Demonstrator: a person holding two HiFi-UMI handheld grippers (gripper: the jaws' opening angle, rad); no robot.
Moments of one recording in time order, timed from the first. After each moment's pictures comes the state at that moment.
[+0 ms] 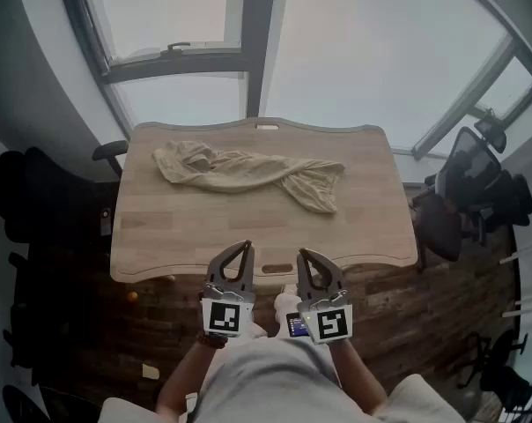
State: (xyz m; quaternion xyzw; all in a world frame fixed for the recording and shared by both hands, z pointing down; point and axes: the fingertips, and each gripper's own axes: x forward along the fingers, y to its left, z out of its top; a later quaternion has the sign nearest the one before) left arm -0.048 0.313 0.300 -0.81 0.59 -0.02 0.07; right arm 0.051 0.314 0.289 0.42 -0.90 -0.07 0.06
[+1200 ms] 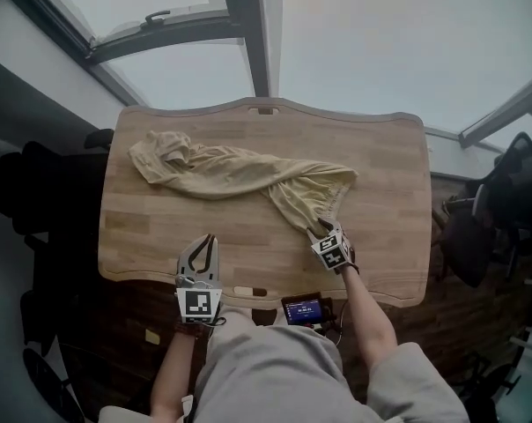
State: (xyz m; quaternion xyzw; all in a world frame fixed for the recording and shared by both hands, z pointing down) left arm -0.033 0.127 0.454 -0.72 0.66 -0.23 -0.03; right arm 0.203 0.015 0.716 0.23 -0.87 0.13 0.42
